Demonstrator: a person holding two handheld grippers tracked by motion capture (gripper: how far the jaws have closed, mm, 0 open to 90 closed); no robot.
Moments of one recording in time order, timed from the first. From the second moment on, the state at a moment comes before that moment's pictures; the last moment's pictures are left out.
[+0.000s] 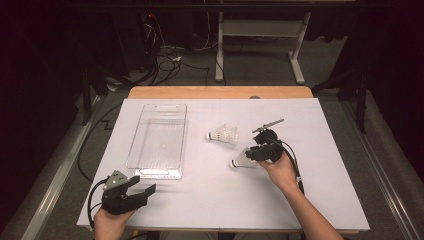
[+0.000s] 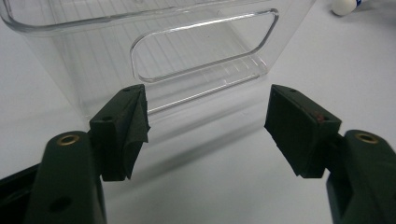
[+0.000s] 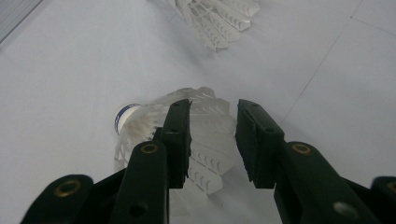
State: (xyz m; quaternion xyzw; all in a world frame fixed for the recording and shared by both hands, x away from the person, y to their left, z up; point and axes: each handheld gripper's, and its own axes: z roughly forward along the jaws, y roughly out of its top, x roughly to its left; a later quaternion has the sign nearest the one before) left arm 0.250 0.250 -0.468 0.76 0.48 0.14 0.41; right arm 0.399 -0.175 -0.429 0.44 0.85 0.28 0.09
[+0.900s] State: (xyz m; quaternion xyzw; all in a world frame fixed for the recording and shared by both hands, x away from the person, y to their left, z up) left arm 0.250 0.250 -0.468 0.76 0.48 0.14 0.41; right arm 0.398 -0.196 -0.443 0.47 0.83 0.29 0.08
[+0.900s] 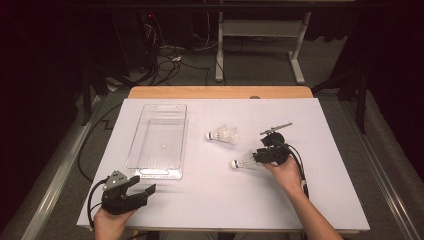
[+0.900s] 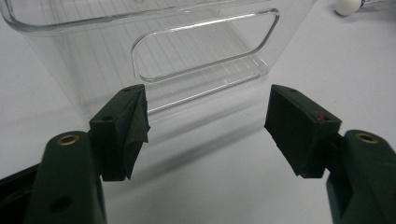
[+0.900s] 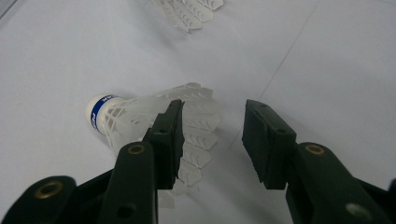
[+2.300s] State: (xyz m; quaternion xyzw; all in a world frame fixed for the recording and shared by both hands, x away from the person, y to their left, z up) left arm 0.249 0.249 -0.468 0.76 0.48 0.14 0.41; right arm 0.373 -0.224 -0.437 0.47 0.81 0.32 0.10
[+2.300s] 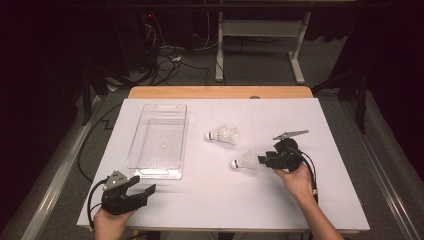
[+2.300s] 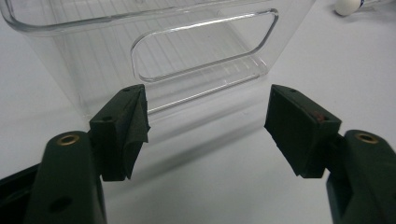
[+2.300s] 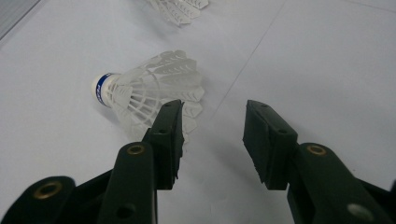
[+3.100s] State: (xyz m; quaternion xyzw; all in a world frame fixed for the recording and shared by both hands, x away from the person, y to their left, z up) left arm 0.249 0.250 -0.468 0.76 0.49 0.14 0.41; right arm 0.342 -0.225 -0.436 0.45 0.81 0.35 0.14
